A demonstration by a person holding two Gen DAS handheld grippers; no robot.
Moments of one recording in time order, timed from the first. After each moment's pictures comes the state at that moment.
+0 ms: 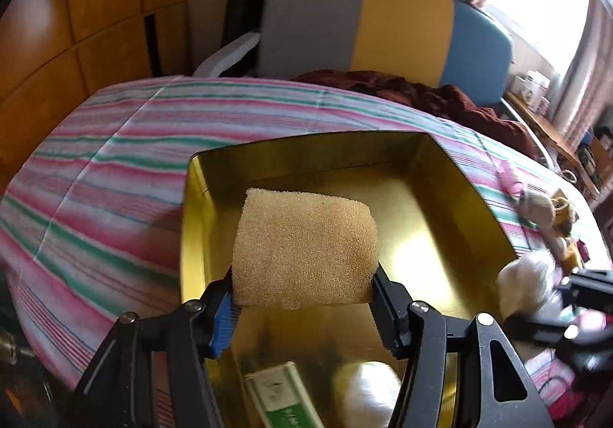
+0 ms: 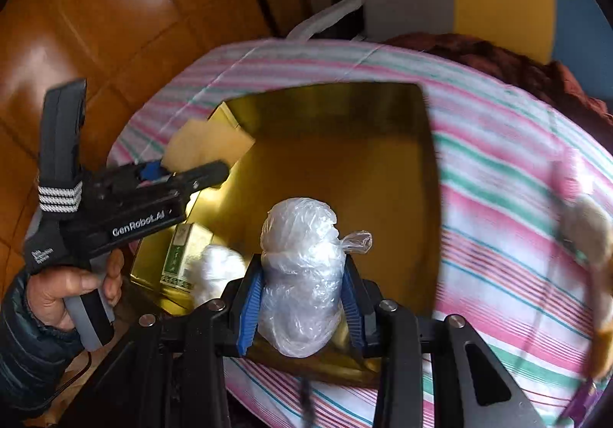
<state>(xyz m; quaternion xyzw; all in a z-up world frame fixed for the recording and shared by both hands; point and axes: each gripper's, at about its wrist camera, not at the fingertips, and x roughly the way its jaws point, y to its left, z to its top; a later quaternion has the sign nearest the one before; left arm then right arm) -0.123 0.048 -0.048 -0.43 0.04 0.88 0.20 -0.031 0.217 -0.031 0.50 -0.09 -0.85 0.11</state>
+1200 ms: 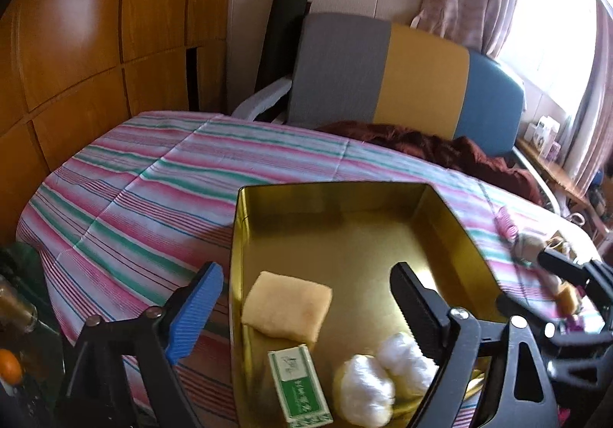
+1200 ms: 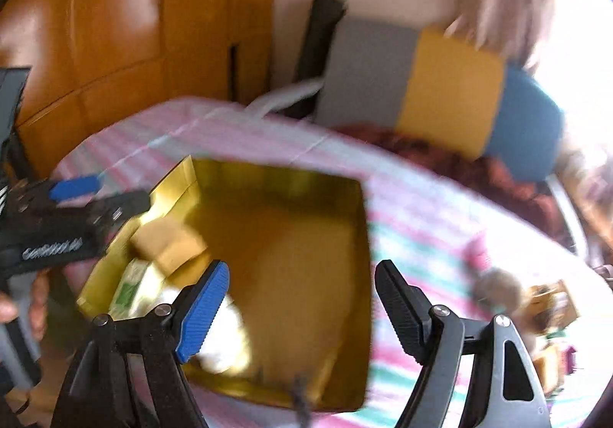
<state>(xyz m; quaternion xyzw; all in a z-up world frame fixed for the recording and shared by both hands) -0.069 0.019 0.000 -0.35 -0.01 0.92 0.16 0.017 0.203 0.006 0.34 0.04 -0.94 -0.04</state>
